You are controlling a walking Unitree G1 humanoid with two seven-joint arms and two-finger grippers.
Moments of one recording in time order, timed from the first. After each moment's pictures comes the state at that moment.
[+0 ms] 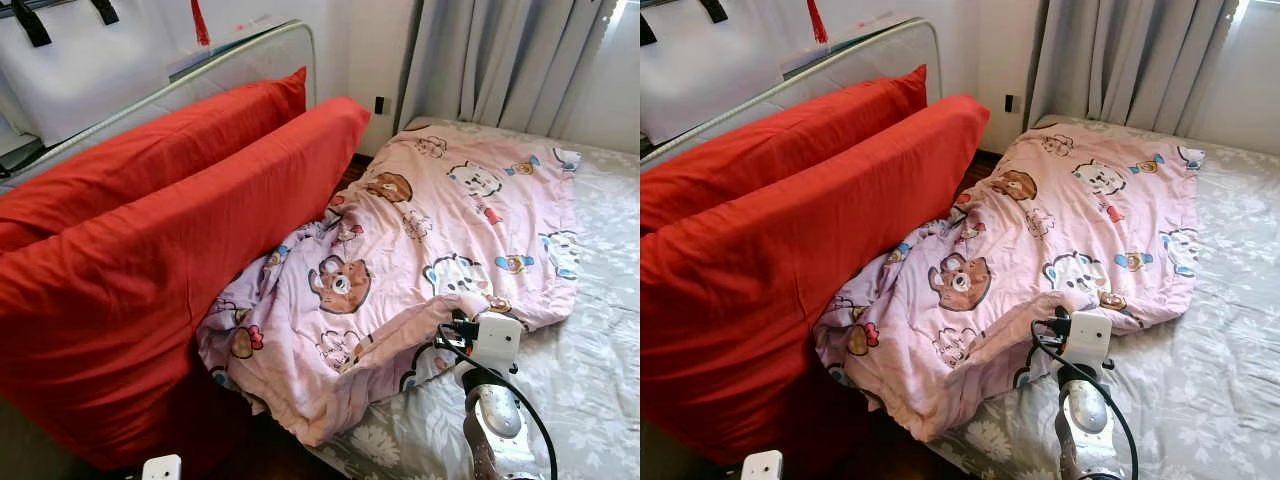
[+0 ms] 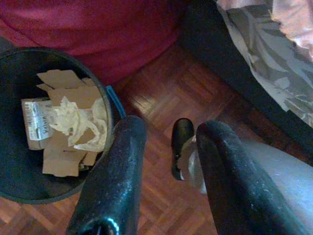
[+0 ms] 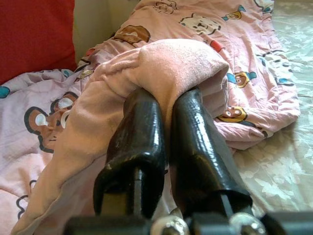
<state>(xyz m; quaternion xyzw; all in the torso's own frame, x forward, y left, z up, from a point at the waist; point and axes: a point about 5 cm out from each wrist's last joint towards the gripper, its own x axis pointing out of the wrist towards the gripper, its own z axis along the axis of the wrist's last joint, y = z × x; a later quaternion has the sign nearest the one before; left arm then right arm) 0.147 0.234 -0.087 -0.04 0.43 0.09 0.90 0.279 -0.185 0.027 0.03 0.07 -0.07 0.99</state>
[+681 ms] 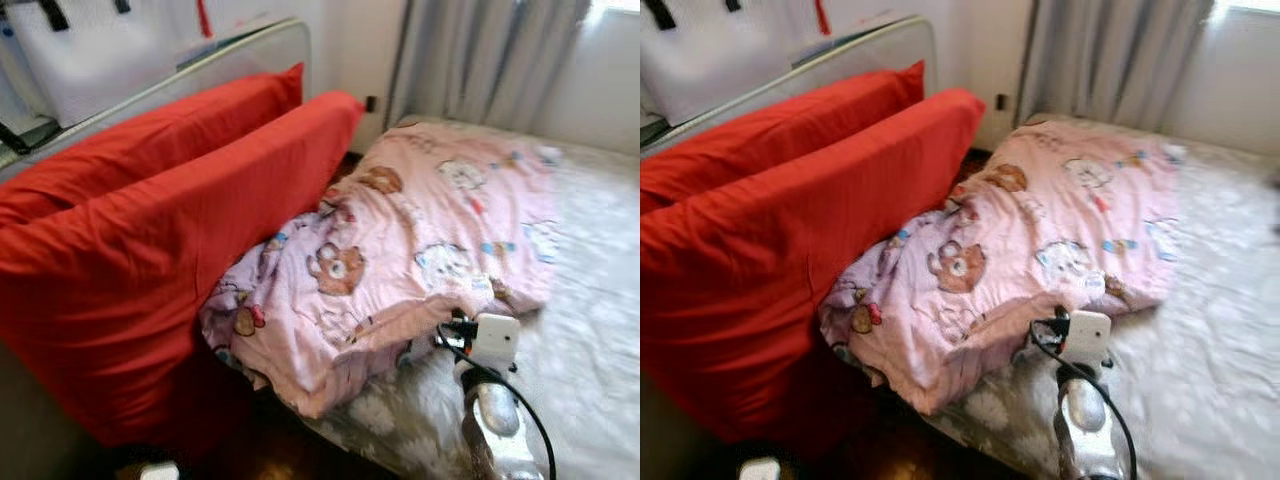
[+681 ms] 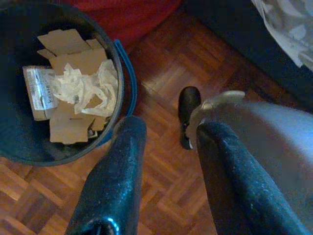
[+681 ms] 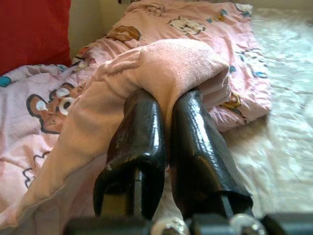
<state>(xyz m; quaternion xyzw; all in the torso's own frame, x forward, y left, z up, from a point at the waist) 0.140 0.237 -0.089 -0.03 0.45 0.09 0.89 0.278 -0.186 0.027 0.03 0.07 -0.08 0.99</state>
